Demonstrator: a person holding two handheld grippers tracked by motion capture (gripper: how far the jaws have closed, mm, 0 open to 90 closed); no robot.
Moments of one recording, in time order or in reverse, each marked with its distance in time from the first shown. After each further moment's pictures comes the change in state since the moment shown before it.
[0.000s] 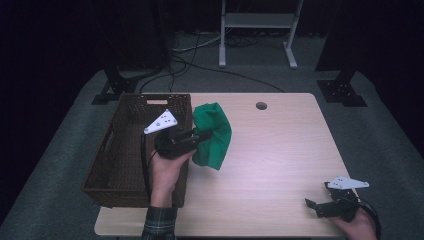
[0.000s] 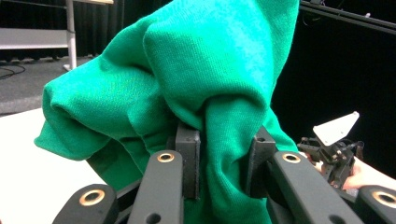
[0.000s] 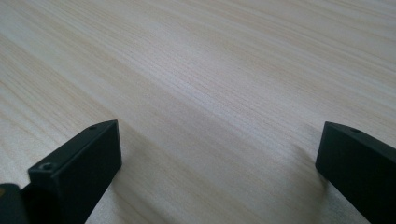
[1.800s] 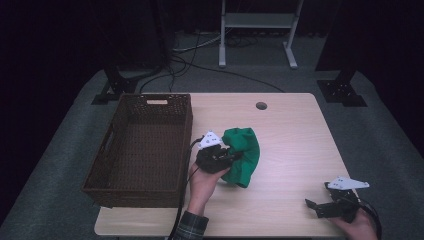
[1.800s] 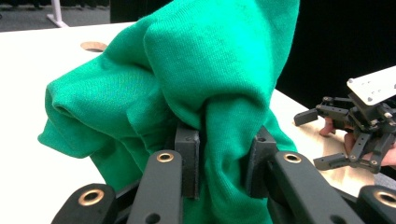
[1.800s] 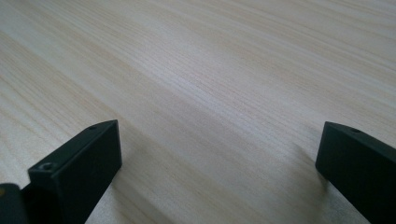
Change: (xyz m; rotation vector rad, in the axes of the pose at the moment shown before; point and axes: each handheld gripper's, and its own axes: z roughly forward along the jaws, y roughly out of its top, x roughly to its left) left arm -0.024 -0.065 0.097 0.161 0.014 -0.048; right arm 0.001 -0.001 -0.001 0.001 0.002 -0.002
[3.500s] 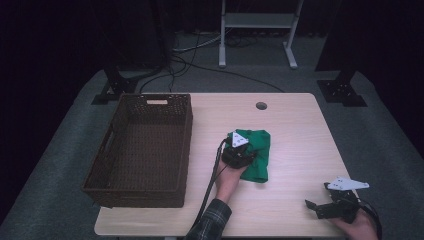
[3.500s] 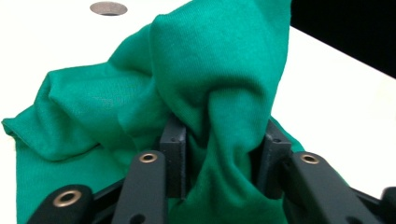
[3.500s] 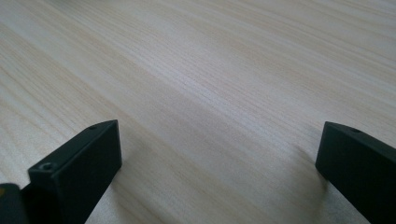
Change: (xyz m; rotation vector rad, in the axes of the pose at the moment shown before) left arm 0.011 -0.026 0.104 0.094 0.180 0.053; right arm 0.001 -0.001 0.000 0.000 0.012 -0.014
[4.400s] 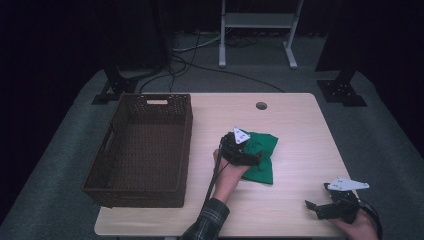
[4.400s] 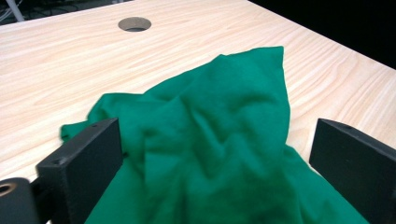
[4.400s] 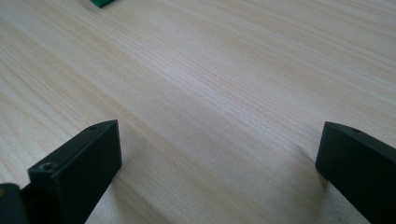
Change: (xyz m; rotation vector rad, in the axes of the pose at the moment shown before) left arm -0.003 0.020 -0.016 0.017 0.088 0.030; right arm 0.001 -0.001 0.000 0.000 0.005 -0.006
